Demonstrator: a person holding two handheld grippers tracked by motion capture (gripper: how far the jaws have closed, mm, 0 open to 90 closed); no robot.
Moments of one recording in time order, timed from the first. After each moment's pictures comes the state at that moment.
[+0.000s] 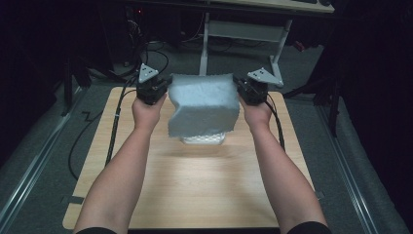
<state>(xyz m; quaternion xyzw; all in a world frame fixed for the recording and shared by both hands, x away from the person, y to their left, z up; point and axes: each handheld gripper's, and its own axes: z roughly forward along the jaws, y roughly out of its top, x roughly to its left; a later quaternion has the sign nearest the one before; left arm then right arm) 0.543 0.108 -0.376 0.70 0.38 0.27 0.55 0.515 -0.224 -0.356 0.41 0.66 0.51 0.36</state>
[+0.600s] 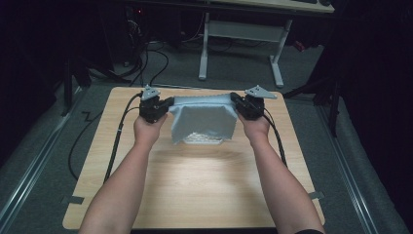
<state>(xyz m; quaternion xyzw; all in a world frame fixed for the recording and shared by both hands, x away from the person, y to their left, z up) 0.528 0.113 -0.437 0.72 0.39 0.20 0.53 0.509 -0.233 -0.411 0.42 0.69 0.50 0.31</state>
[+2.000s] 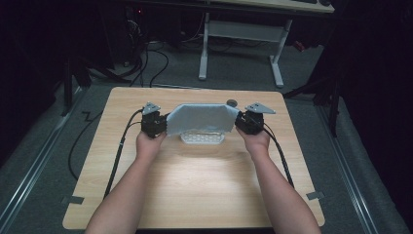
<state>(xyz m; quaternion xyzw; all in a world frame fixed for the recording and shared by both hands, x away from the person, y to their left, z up) 0.514 0.118 -0.483 0.72 0.42 0.17 0.52 0.493 -0.244 -0.461 0.45 0.70 0.48 0.27</state>
